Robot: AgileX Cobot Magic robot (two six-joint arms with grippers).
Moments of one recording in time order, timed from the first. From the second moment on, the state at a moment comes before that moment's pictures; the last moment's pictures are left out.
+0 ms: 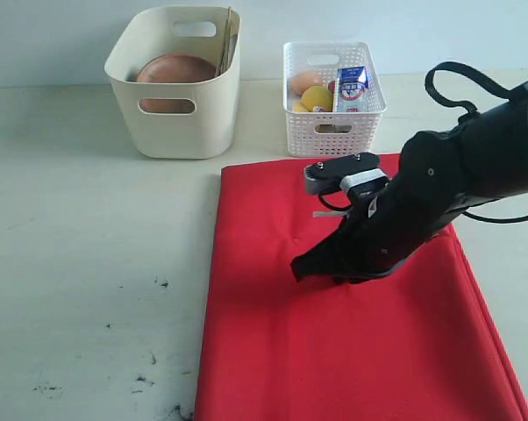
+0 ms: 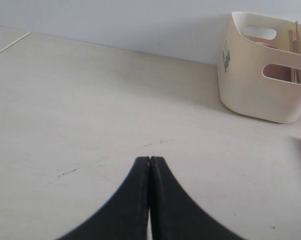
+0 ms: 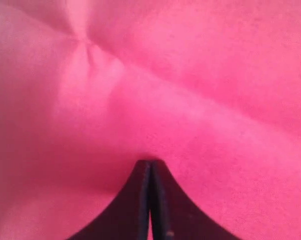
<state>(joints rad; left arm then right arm) -0.01 0.01 0.00 0.17 0.37 -0.31 0.55 1.84 -0.82 0.24 0.34 -0.02</state>
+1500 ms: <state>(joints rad) -0.01 0.01 0.00 0.17 0.37 -0.31 -0.05 1.90 -0.84 -0.24 0.26 0.15</state>
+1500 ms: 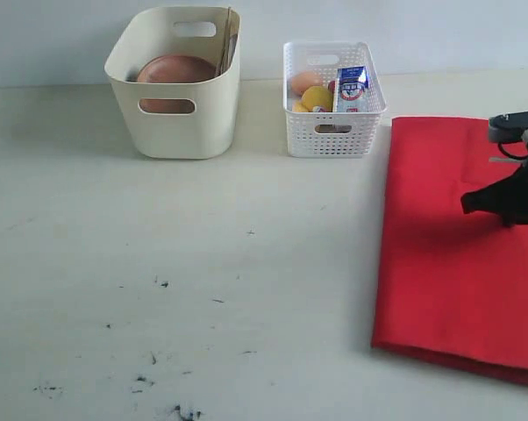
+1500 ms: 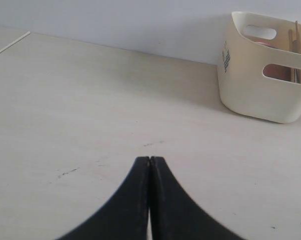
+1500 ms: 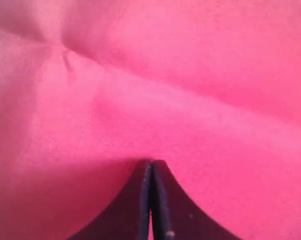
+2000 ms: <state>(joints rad) -0.01 0.01 0.00 0.17 0.37 -0.31 -0.05 2.21 -1.34 -0.34 0.27 0.14</state>
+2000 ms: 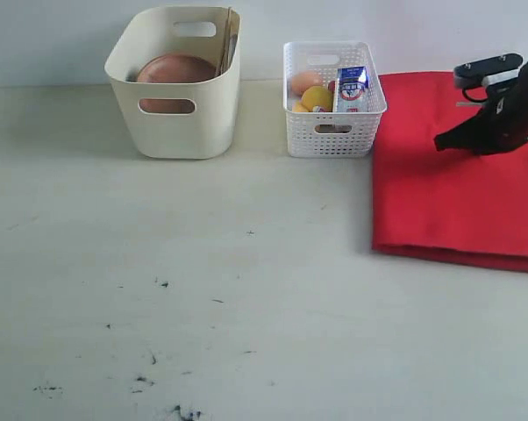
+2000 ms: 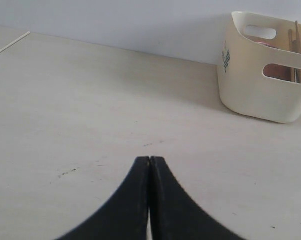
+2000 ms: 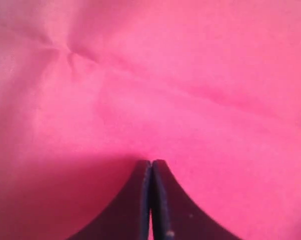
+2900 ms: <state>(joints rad) -0.01 0.01 0.00 0.17 0.37 -0.31 0.09 2.40 -1.68 0.00 0.37 -0.13</state>
